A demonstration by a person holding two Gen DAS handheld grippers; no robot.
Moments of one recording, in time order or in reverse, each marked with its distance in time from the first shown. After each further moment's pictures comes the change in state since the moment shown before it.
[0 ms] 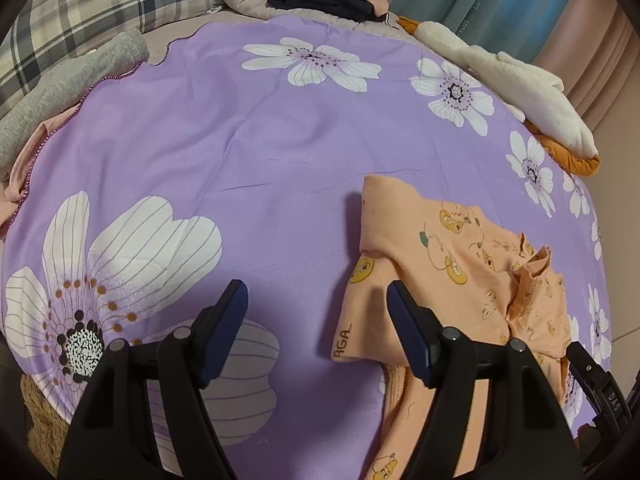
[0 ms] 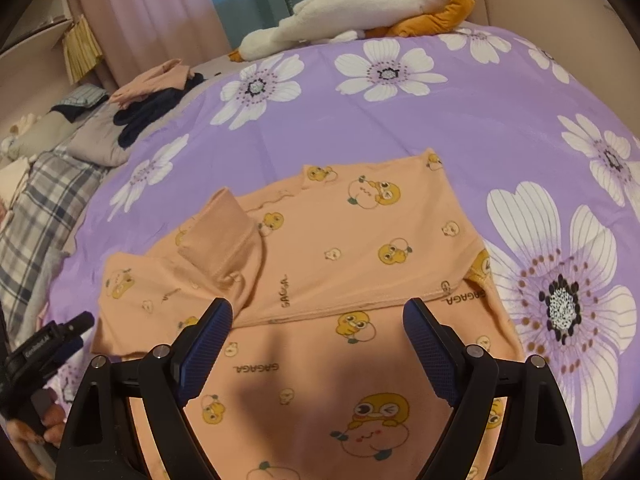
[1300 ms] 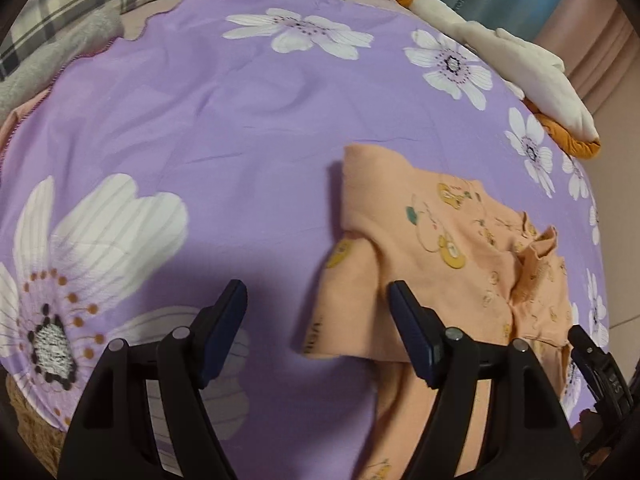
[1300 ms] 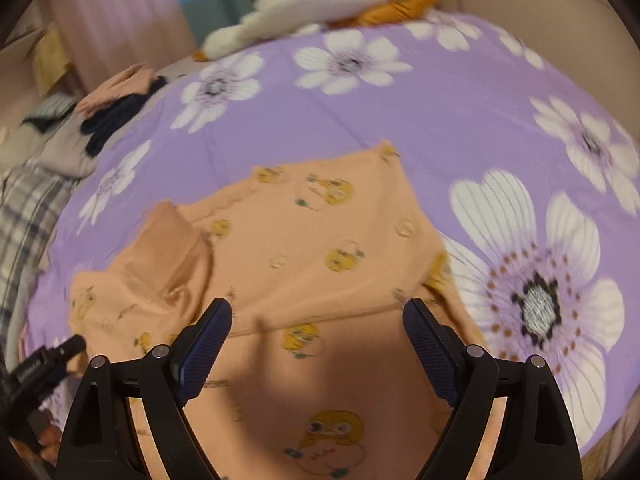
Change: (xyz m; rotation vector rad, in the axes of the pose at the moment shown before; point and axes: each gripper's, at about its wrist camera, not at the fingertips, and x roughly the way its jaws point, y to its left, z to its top) left arm 0.022 -0.002 -0.001 -0.005 0.084 -0.019; right arm 0.008 -0.018 0.007 0.031 0.015 -0.074
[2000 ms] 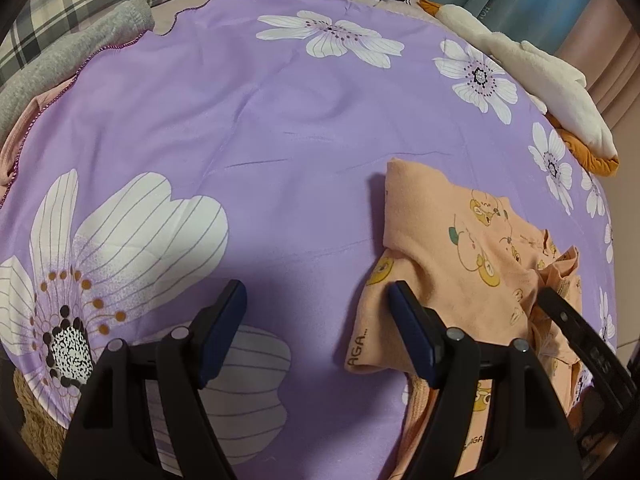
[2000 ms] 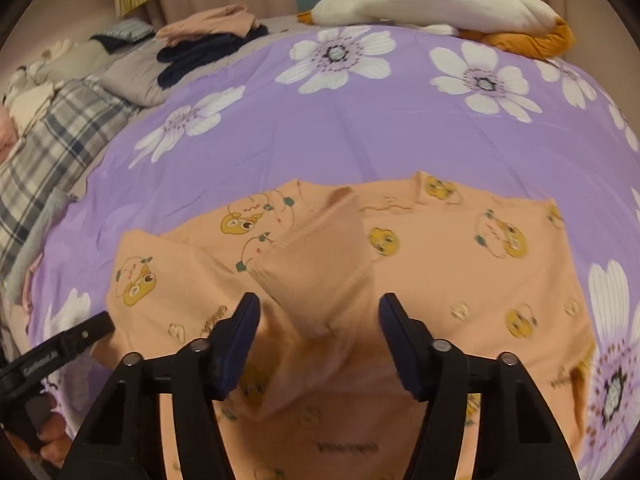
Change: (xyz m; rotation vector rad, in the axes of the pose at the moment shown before) left arm 0.001 0.013 0.004 -0.034 -0.003 0.053; right arm 0.051 0.102 0.015 -0.284 0.072 0.122
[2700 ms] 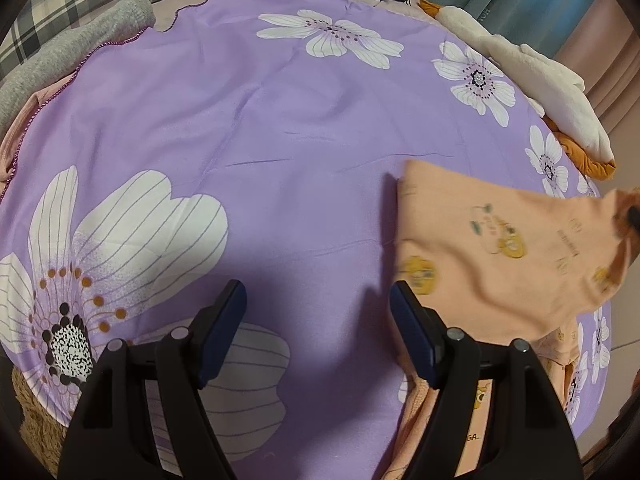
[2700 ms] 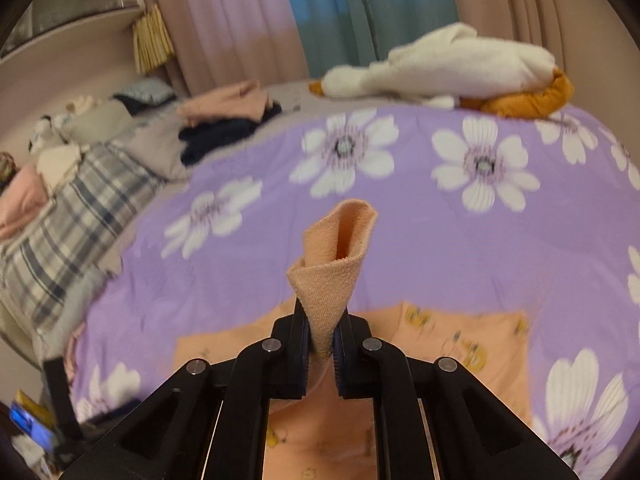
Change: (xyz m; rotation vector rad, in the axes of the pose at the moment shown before) left arm -0.003 0.000 0.001 -0.018 0.009 -0.021; right arm -0.078 -0.032 0.071 0.030 -0.226 0.108
